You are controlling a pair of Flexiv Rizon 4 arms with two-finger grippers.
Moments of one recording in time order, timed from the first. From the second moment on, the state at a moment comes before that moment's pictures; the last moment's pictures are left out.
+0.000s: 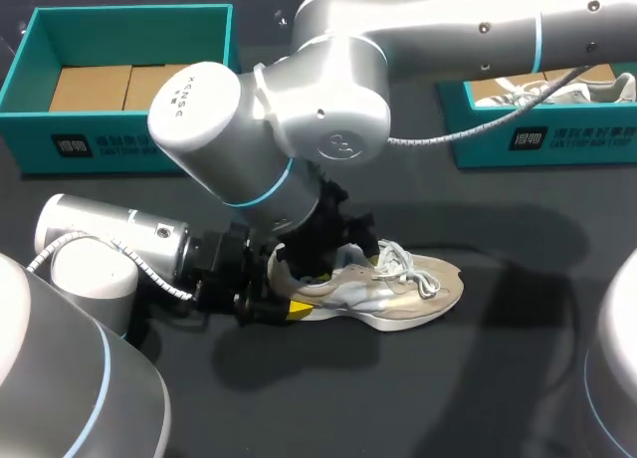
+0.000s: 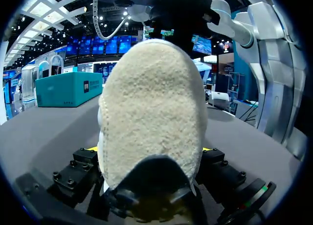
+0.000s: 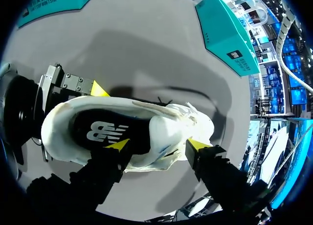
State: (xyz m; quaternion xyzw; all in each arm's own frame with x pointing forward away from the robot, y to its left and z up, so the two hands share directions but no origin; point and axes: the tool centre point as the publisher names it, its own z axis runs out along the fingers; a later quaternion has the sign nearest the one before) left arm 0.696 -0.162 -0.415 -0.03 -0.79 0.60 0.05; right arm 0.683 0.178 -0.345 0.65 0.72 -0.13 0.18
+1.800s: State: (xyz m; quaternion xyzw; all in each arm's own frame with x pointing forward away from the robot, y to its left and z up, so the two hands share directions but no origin) left arm 0.696 -0.163 -0.415 -0.03 -0.79 0.60 0.05; right arm 0.693 0.101 -0.299 0.78 0.62 -0.10 0.08
